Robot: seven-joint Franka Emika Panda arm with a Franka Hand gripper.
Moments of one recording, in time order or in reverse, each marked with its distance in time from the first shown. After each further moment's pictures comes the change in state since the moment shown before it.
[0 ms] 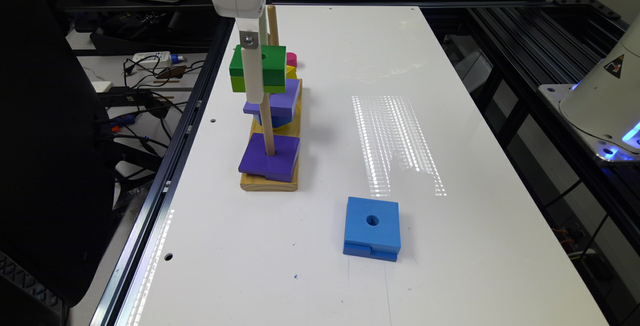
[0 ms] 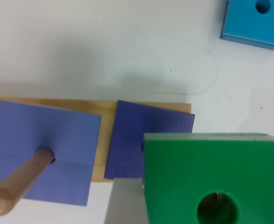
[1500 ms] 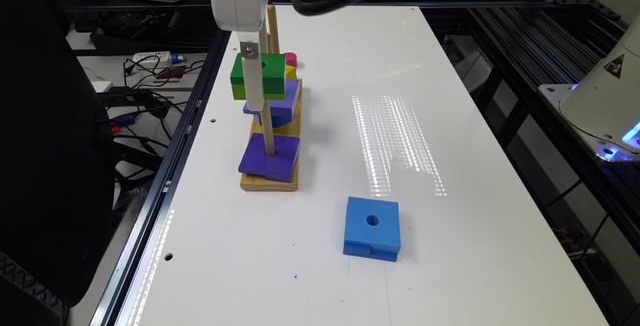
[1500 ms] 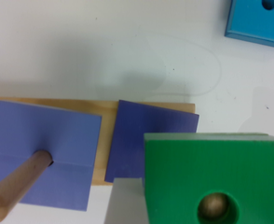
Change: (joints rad) arm 0.000 0.022 -0.001 0.000 -0.004 0.016 0.000
